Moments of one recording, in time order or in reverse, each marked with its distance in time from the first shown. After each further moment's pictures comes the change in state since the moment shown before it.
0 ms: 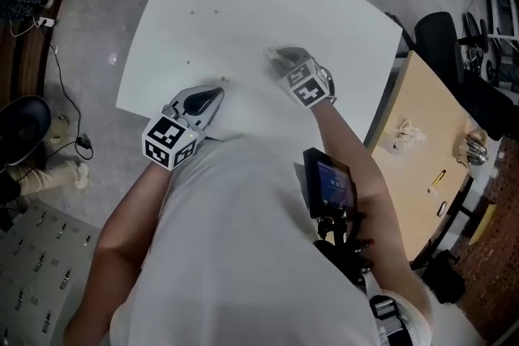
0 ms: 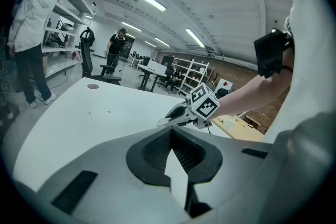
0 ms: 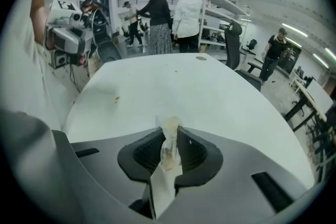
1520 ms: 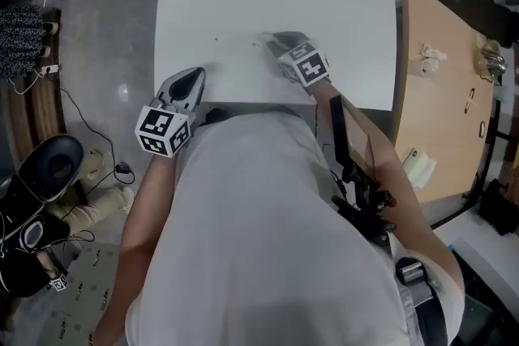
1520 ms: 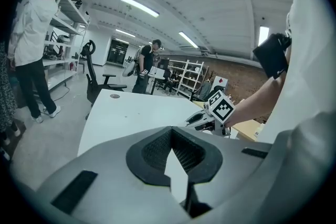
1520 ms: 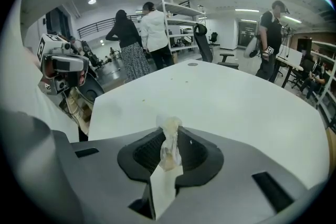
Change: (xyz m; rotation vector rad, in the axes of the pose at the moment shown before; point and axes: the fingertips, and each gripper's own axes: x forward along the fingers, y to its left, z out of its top) left arm -0.111 0.069 -0.010 0.100 -0.025 -0.008; right arm 0.002 0.093 0.037 0.397 -0.129 -0.136
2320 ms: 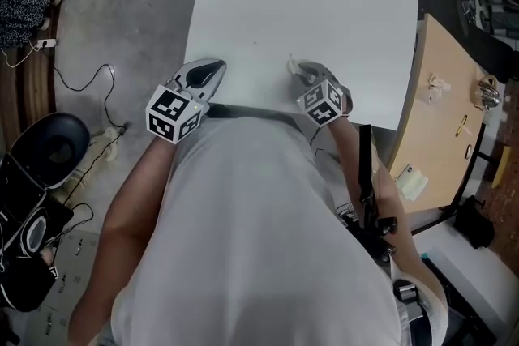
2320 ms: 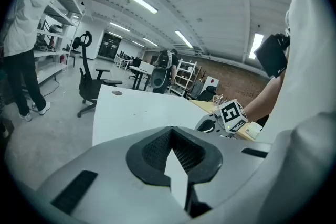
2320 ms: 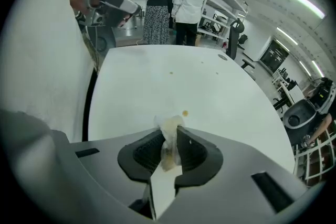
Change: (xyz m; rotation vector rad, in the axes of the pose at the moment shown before) left arm -0.016 0.061 -0.002 -0.007 0.033 -0.125; right arm 0.005 0.051 -0.035 -0.421 0.273 -0.094
